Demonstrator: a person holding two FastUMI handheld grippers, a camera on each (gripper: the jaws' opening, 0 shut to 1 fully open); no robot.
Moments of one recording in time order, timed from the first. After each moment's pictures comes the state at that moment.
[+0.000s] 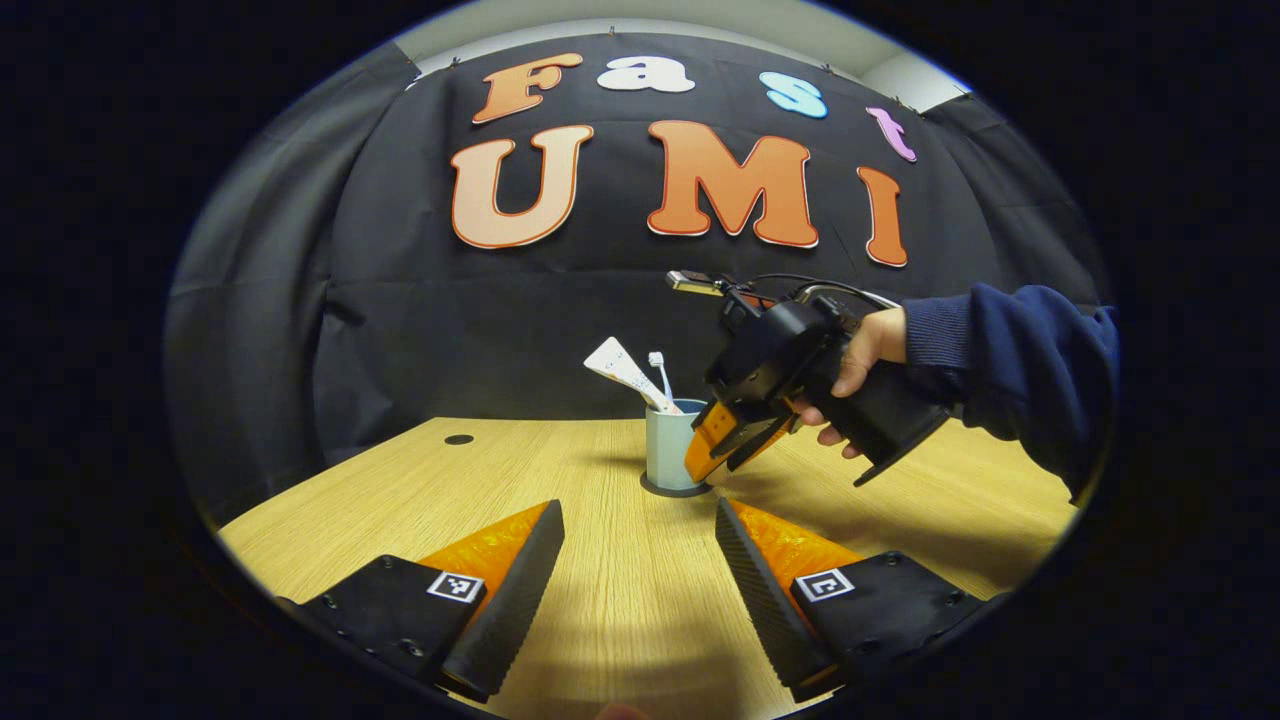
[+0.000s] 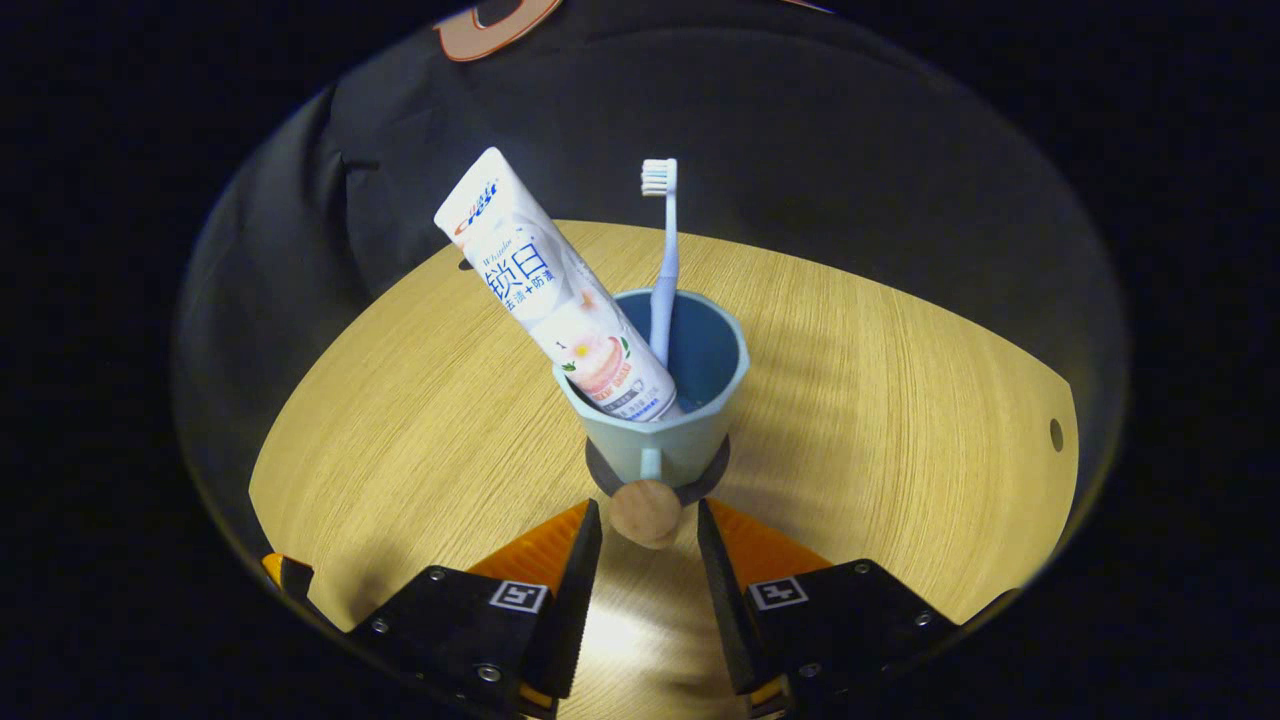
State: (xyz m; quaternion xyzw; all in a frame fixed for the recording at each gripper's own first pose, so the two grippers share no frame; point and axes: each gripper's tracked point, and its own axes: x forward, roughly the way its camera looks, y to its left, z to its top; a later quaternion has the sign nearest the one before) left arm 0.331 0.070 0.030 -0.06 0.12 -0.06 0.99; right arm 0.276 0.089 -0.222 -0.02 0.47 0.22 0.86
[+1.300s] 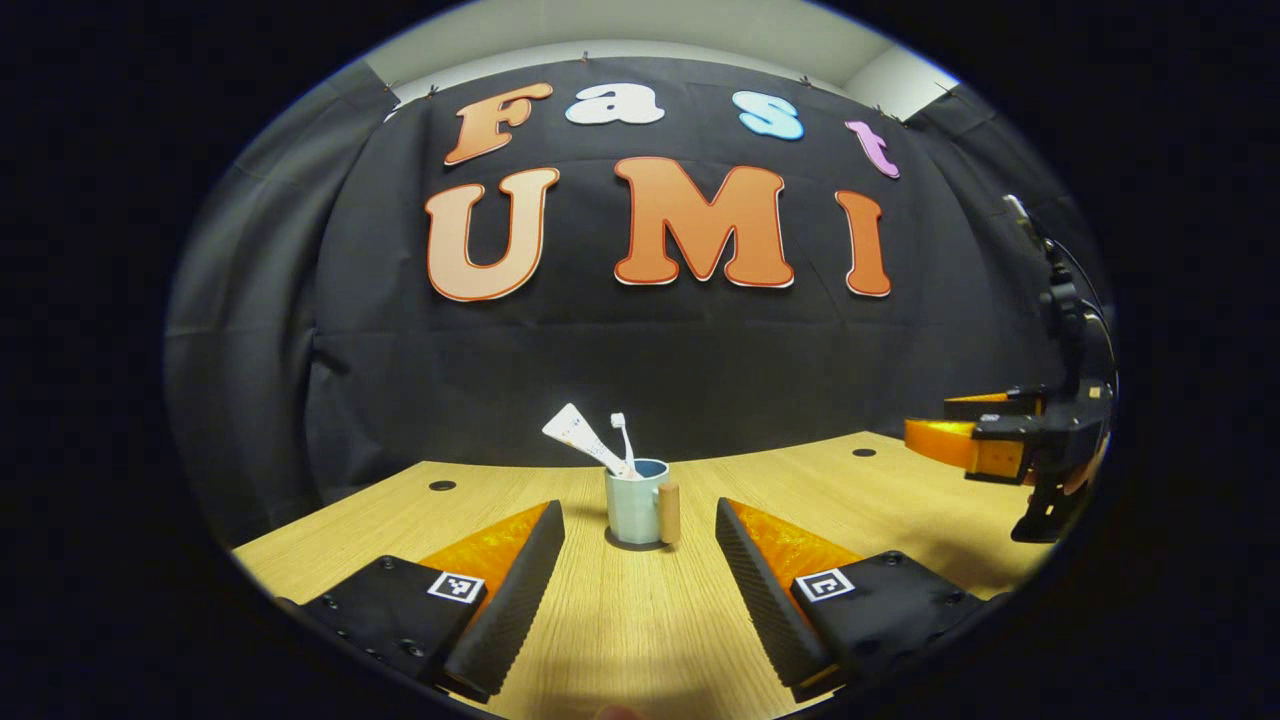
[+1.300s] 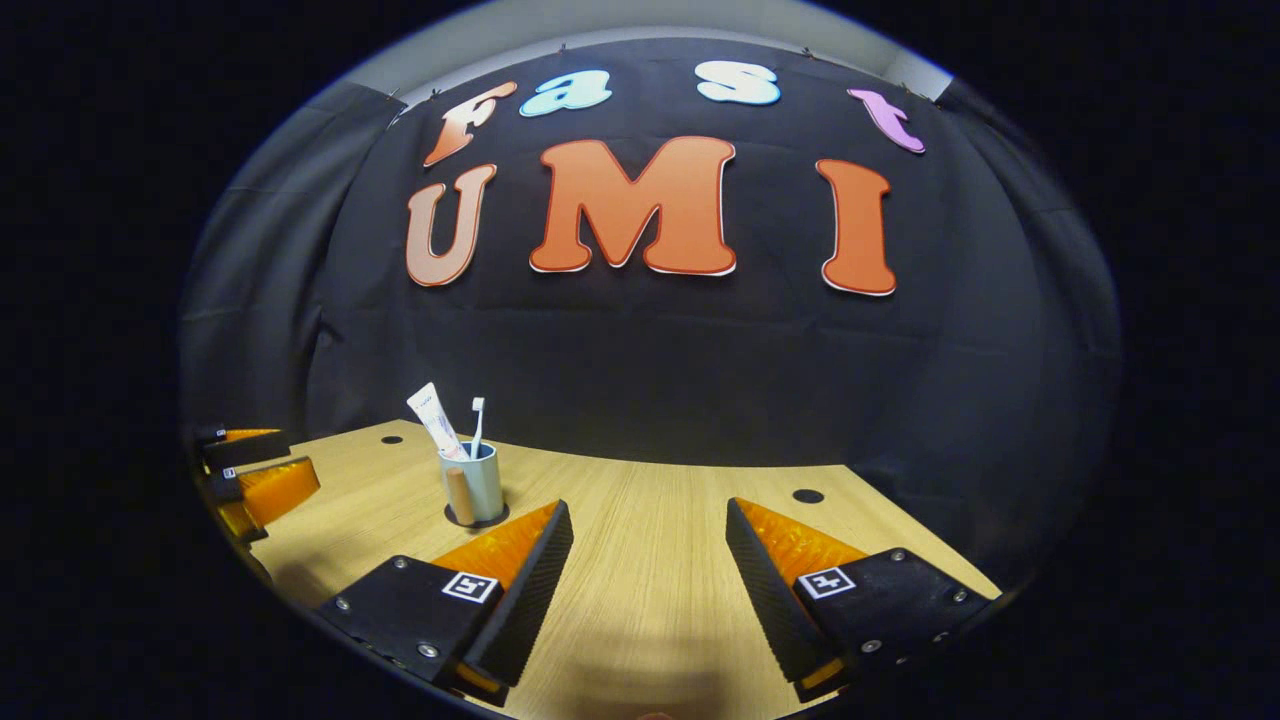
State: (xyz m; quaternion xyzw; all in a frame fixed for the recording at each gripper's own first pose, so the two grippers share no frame) left arm 0.344 0.032 0.101 -0.06 0.07 -0.05 0.99; right arm 0.157 -0.157 -0.090 0.03 0.10 0.03 0.99
